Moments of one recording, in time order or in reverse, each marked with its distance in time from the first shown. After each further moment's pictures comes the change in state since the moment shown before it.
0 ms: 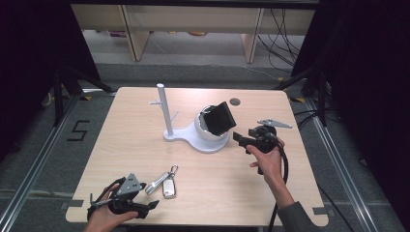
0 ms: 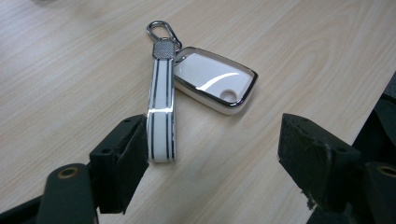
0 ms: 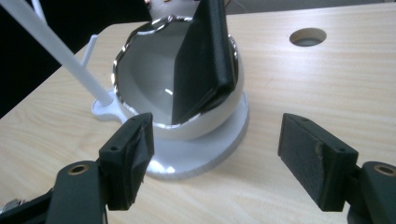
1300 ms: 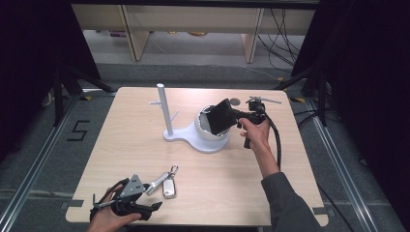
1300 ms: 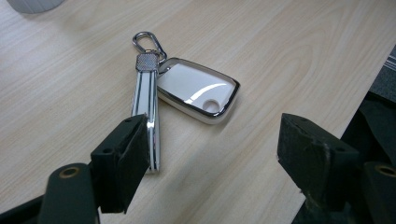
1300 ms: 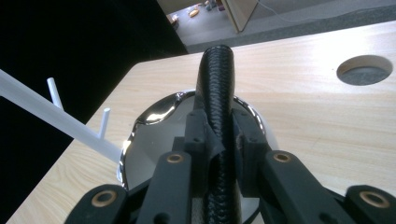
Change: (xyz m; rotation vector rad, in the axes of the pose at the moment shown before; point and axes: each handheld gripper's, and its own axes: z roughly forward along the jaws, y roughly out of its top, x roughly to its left) left arm -0.013 0.008 0.001 -0.012 -0.009 0.011; right arm -0.017 0.059 0.068 -0.030 0.145 0.131
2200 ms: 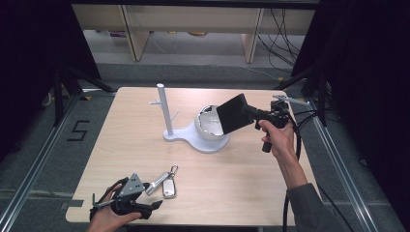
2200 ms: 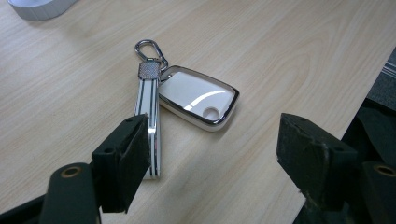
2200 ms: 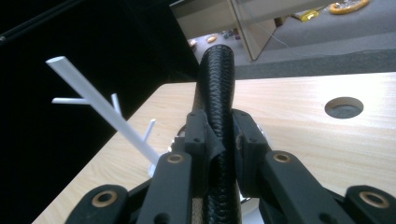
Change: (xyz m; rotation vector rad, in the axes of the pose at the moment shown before) left arm -0.001 0.003 -0.002 -0.037 0.001 -0.024; right arm 0.016 0.015 -0.083 -0.100 0.061 -0.076
